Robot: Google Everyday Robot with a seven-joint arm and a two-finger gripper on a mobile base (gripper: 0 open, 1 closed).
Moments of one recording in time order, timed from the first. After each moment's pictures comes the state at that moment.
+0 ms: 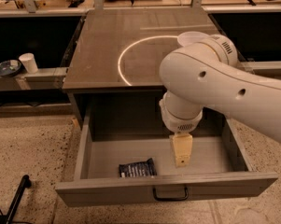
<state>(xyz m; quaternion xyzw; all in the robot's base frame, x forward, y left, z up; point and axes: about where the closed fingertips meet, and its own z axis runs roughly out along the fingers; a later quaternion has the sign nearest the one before) 0.465 -0.092 0.768 -0.75 0.65 -0.06 0.08</state>
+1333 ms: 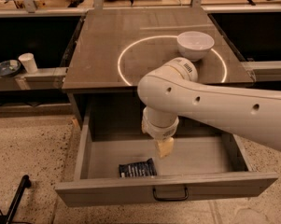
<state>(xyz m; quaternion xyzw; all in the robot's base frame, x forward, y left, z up) 0.489 -0.055 0.695 -0.85 0.52 -0.04 0.06</state>
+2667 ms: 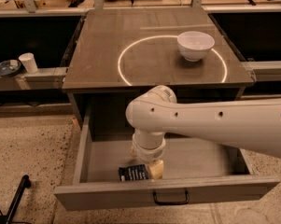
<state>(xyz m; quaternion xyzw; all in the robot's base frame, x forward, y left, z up) 0.443 -0.025 0.613 -0.88 0.47 0.05 0.00</state>
